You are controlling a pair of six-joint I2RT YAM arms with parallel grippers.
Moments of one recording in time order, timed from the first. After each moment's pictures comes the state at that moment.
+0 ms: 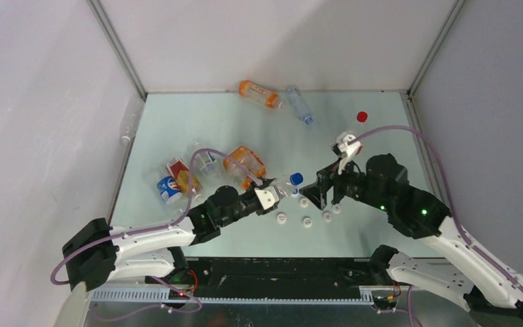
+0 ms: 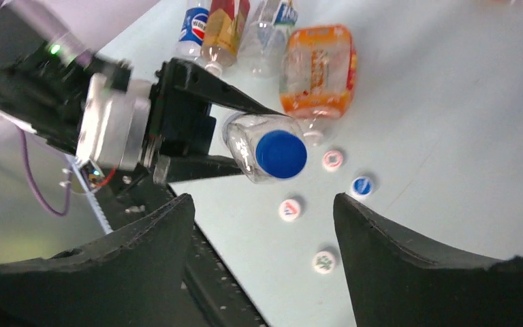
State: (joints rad) left arm -1.05 1.10 0.46 0.53 -0.03 0.37; right arm 0.84 0.81 1.02 -0.56 -0.10 0.30
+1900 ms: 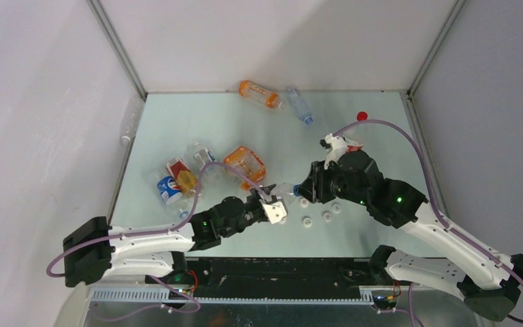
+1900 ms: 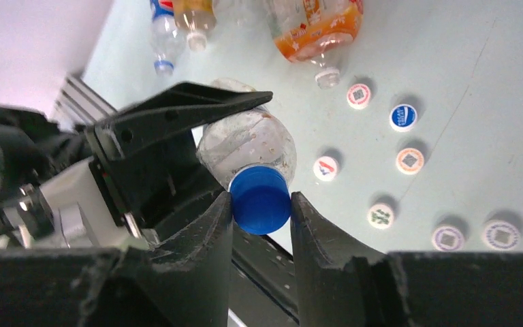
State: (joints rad) left arm -1.17 1.08 0.45 0.44 -0.17 0.48; right arm 0.88 0.93 1.02 -0.64 -0.03 0.52
